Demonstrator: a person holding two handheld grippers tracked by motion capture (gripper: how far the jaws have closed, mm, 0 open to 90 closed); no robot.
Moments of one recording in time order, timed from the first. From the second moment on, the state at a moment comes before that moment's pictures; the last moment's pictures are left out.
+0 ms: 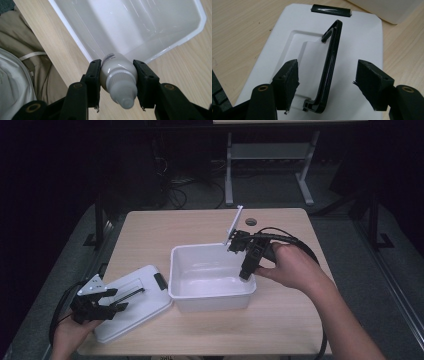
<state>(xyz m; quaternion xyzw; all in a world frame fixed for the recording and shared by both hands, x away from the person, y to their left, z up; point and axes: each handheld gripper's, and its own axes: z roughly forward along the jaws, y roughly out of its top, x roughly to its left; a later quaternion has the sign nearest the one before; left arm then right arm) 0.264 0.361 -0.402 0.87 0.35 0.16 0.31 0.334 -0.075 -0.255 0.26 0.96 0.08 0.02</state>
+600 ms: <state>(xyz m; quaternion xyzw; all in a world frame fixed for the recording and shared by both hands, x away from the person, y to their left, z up) 0.264 0.364 -0.403 0.87 0.35 0.16 0.31 0.347 -0.061 -0.271 0.28 0.96 0.07 0.02</state>
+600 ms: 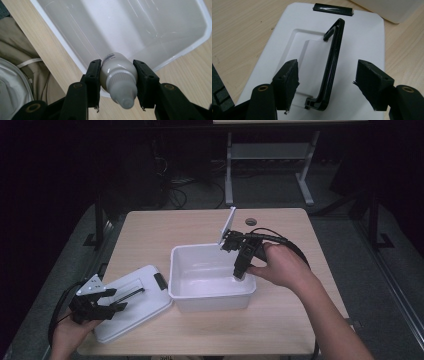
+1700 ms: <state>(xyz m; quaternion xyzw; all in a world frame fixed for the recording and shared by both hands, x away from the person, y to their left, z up) 0.264 0.363 -0.404 0.87 0.35 0.16 0.31 0.356 -0.057 -0.320 0.29 0.96 0.06 -0.01</state>
